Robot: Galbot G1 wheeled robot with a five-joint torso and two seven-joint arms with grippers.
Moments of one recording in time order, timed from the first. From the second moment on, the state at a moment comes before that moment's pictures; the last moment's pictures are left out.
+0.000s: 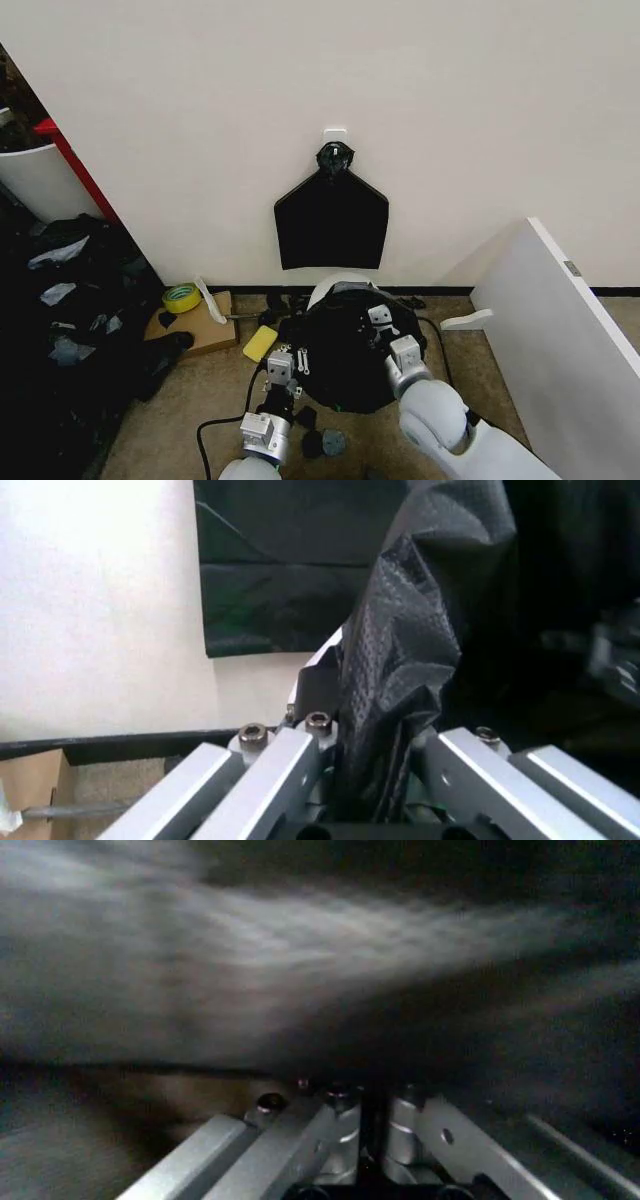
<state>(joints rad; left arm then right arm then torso) 1.51 -1.30 -0.07 -1.98 -0.11 -0.19 -0.26 -1.16 1.01 -0.11 2.06 0.44 -0.25 0.40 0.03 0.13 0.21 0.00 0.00</state>
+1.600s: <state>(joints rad) 1.56 -1.28 -0.07 -2.00 -0.10 -0.19 -0.25 -1.19 1.04 -0.19 2.05 0.51 -0.36 0.45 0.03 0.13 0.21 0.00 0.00</state>
